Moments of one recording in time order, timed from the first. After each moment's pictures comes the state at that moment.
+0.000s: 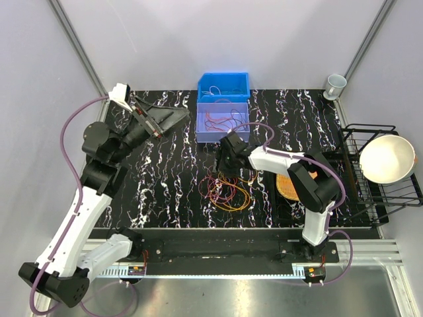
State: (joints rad) left arm -0.36 0.92 1.09 0.16 0.54 -1.25; right arm 0.70 1.88 1.17 -0.28 -0.09 0.83
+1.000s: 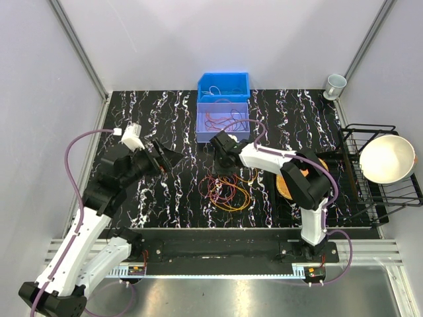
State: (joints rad) left arm -0.36 0.72 0.83 -0.45 0.24 -0.72; right arm 0.76 1.95 1.33 -0.45 0.04 0.80
